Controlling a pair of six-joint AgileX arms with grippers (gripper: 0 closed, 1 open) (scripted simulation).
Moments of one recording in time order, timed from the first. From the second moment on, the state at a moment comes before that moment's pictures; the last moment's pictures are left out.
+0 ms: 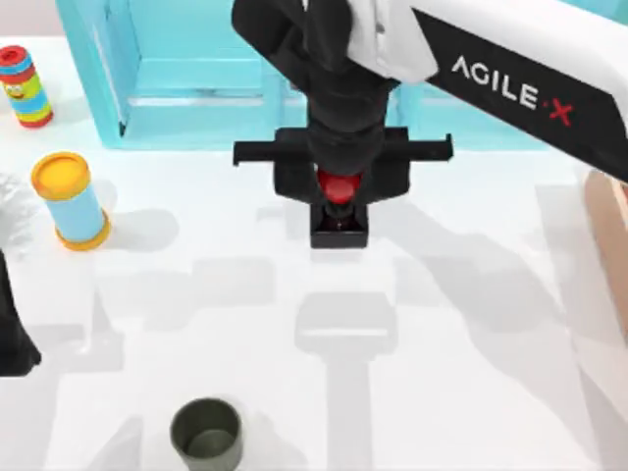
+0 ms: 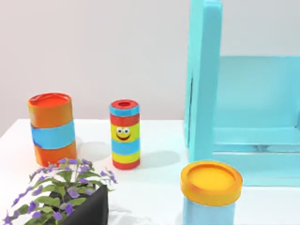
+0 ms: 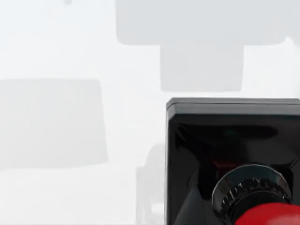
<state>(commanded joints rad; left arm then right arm) 0.00 0.00 0.00 0.00 0.00 0.00 0.73 2.27 2.15 -1.29 0.14 0.73</state>
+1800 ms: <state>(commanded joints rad) 0.00 0.00 0.00 0.00 0.00 0.00 0.46 1.42 1.18 -1.09 0.10 0.45</state>
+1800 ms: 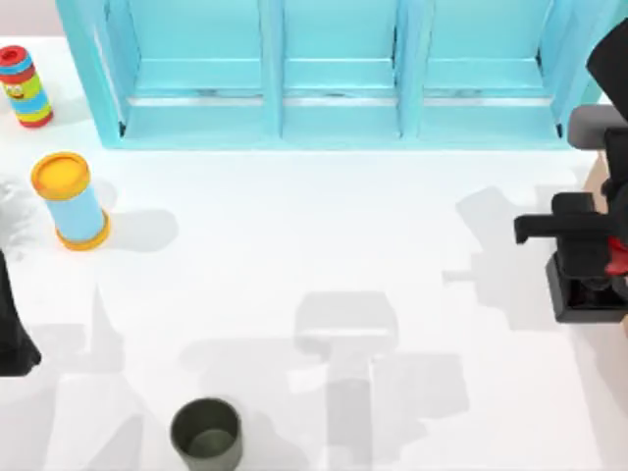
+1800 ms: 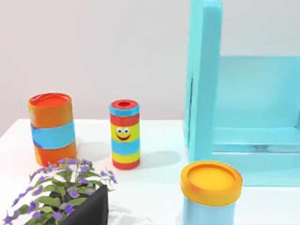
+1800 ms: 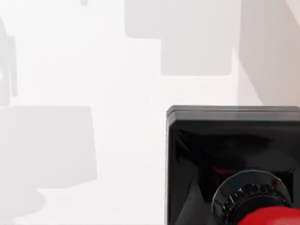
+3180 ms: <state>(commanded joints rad) 0.00 0.00 0.00 0.00 0.00 0.00 0.44 1.49 0.99 -0.82 0.10 0.44</state>
